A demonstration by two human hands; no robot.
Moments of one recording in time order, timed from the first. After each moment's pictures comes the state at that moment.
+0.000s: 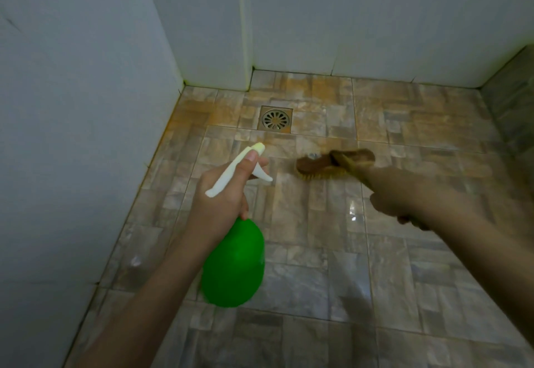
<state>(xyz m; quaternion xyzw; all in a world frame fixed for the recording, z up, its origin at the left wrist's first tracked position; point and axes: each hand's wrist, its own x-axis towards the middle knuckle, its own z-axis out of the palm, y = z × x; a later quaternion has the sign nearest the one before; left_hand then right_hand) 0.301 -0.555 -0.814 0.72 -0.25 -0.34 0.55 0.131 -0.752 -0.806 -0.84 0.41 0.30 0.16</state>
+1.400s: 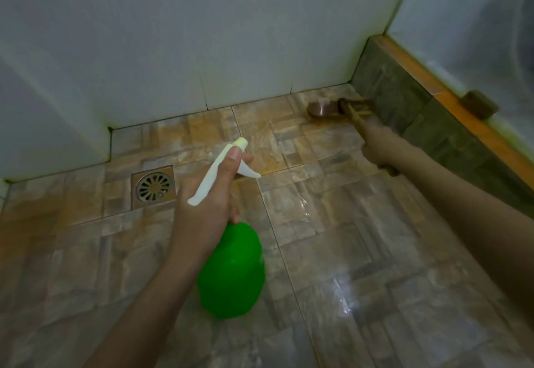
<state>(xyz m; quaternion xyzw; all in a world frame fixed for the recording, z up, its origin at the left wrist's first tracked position) 0.245 -0.761 -0.815 0.66 -0.37 -0.40 0.52 0.006 -0.996 -0.880 -0.75 0.64 0.06 0.15</state>
